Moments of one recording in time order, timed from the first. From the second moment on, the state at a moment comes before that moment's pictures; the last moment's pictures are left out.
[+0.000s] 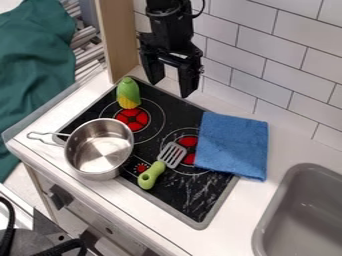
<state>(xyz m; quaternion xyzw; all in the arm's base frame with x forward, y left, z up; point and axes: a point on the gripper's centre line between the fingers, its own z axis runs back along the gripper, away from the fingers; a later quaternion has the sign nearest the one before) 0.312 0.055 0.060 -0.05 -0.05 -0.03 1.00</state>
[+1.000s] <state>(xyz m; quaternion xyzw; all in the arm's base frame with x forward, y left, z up) 0.238 0.032 0.006 -0.07 0.00 -0.11 0.99</state>
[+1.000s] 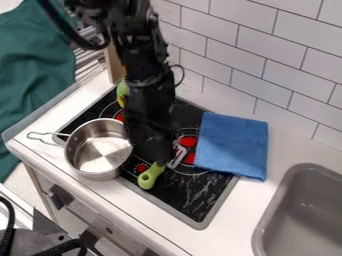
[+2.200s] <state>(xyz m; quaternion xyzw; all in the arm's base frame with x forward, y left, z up) 0.258 0.011 -0.046 -0.08 0.03 -0.02 1.00</state>
